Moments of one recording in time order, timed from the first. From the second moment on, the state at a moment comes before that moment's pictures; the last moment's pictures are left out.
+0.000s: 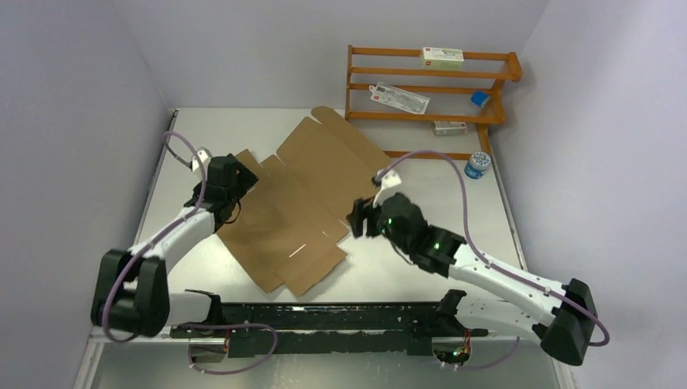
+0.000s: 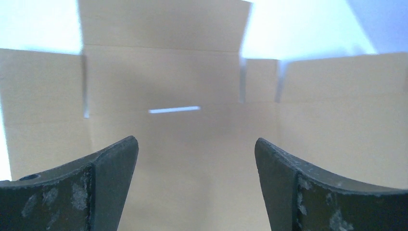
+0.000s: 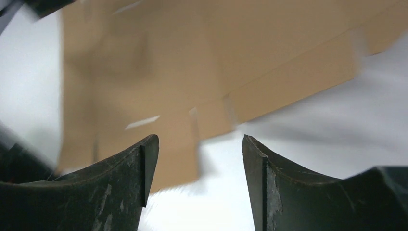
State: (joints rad) left arm -0.20 1.35 0.69 -0.01 -0.39 -0.87; right arm 1.02 0.95 0.68 -0.17 0.33 0.39
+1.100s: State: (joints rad) left arm -0.31 1.11 0.40 -0.14 -0.33 -0.96; right arm 0.22 1.78 0.89 0.37 -0.24 0.40
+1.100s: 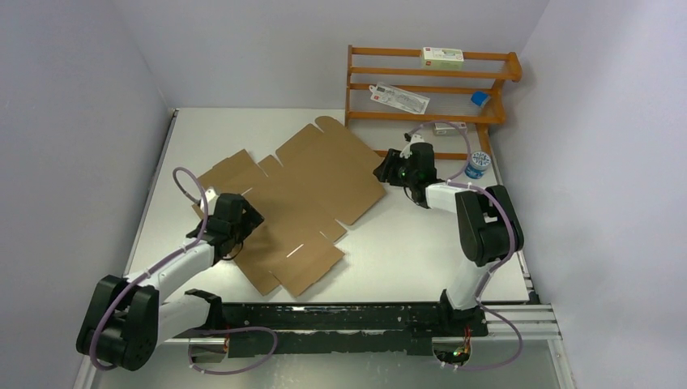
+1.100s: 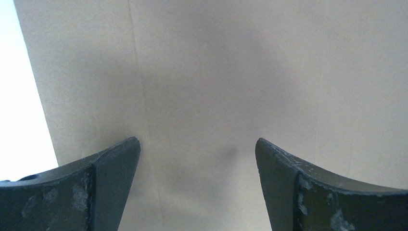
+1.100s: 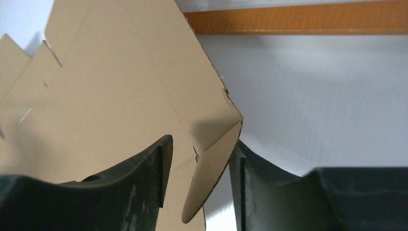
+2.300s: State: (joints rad) left arm -0.24 1.77 0.95 0.01 -0.35 -0.71; right arm 0.66 0.71 0.52 -0.36 -0.11 0.55
